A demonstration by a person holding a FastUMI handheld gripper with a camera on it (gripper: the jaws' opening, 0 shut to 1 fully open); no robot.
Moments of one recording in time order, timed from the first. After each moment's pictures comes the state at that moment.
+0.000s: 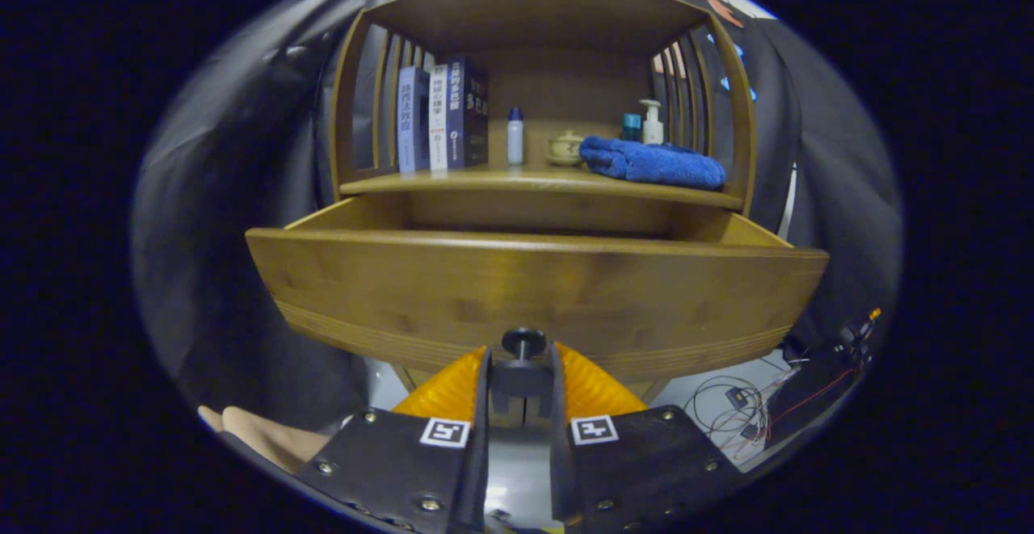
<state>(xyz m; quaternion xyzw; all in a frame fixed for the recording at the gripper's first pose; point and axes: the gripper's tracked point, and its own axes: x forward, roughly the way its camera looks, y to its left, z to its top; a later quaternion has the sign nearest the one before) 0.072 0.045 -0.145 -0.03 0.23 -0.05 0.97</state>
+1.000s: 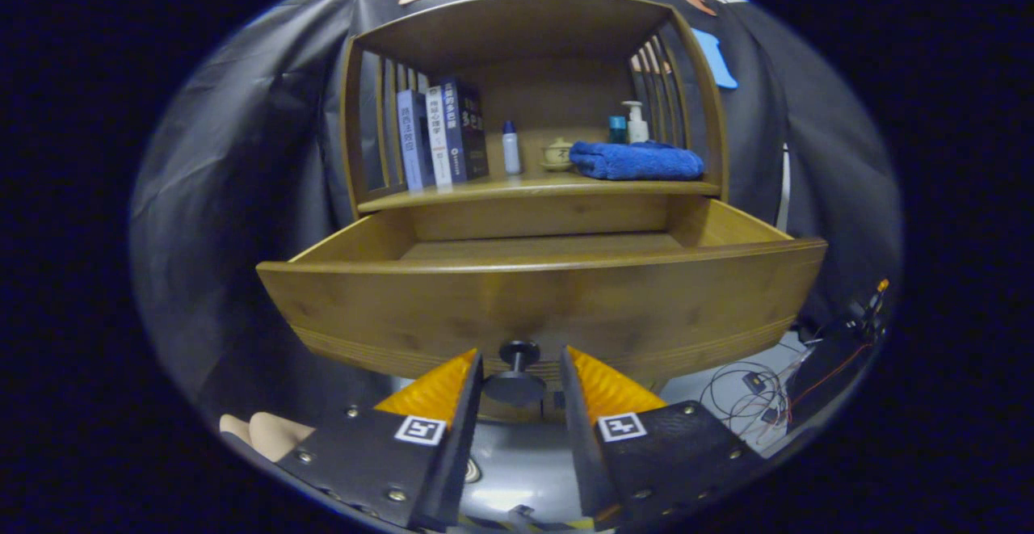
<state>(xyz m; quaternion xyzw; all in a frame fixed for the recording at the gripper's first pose) 0.042 0.037 -0.123 0.03 0.20 -0.06 0.98</state>
